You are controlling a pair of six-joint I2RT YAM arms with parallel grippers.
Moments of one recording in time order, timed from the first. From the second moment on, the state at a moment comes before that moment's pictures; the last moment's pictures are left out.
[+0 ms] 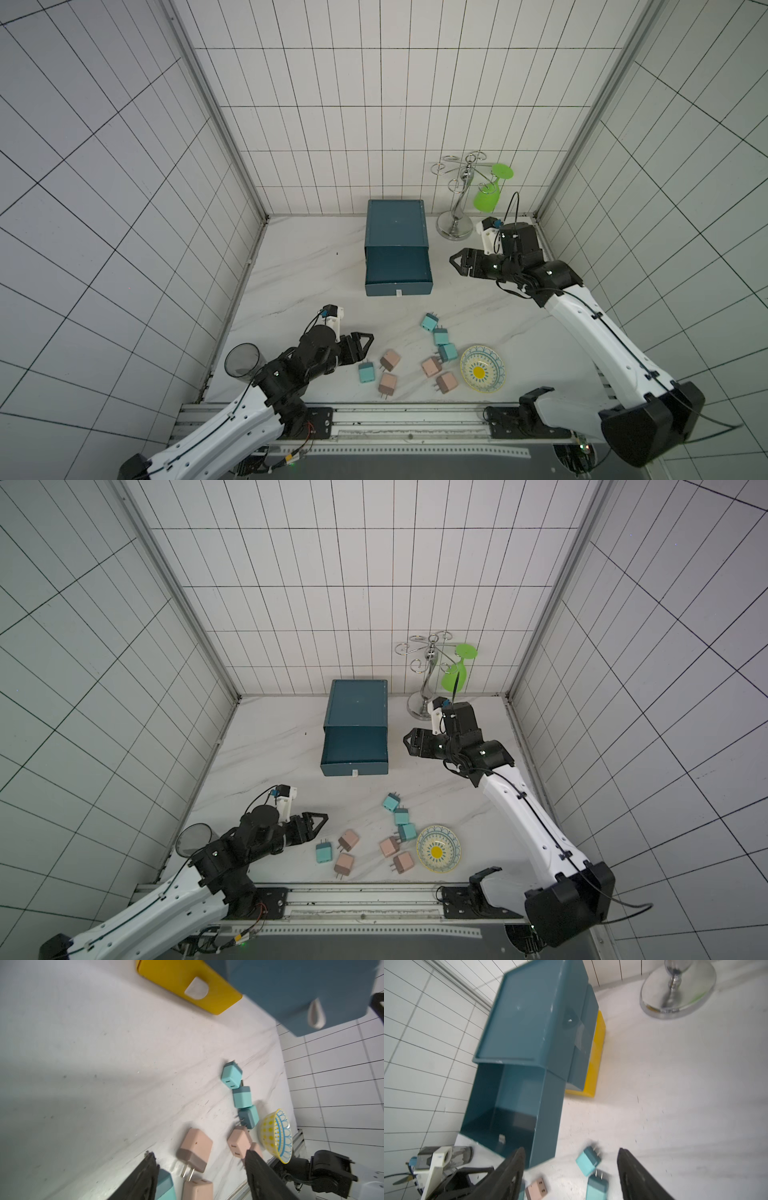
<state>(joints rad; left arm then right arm) -0.76 0.54 0.31 -0.41 0.07 -0.92 0.50 1.17 1.16 -0.69 -0.22 0.41</state>
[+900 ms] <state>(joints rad) -1.14 1.04 0.44 -0.55 -0.25 -1.05 0.55 1.06 0.86 -0.65 -0.15 0.39</state>
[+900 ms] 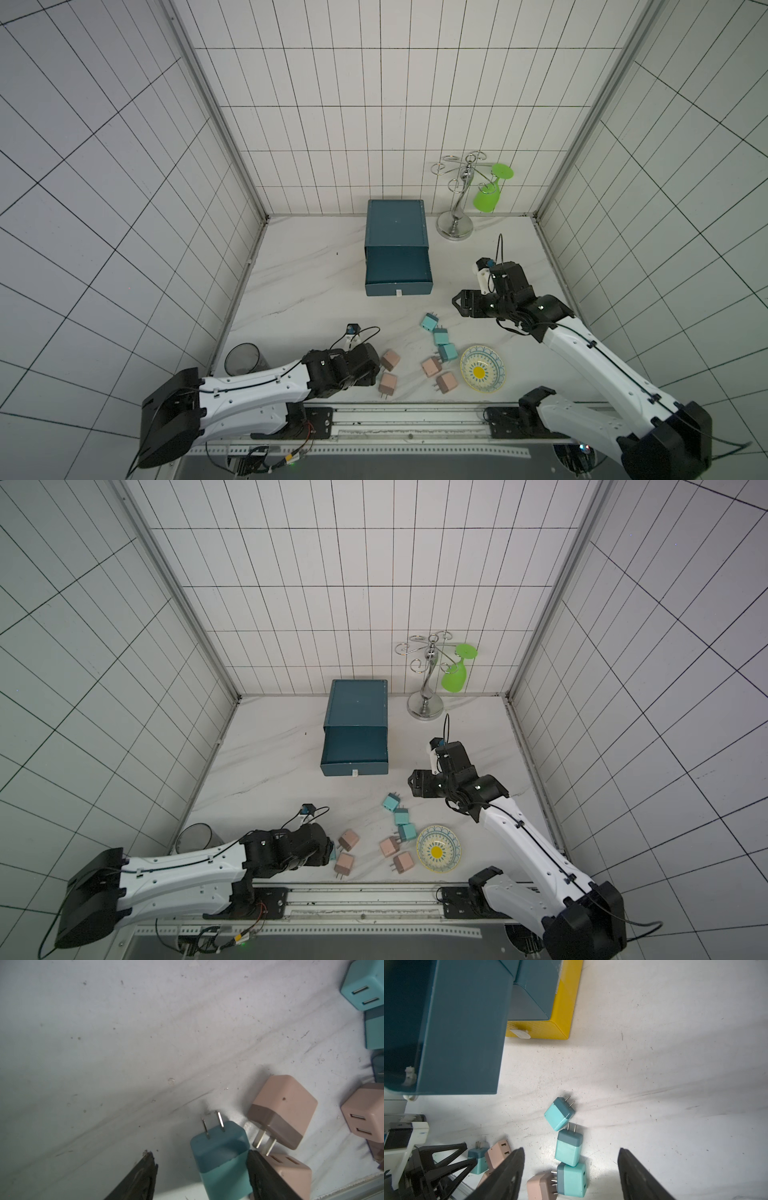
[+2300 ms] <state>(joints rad) -0.98 0.89 0.90 -0.61 -0.06 -0.80 0.61 0.90 0.78 -0.40 -0.61 0.37</state>
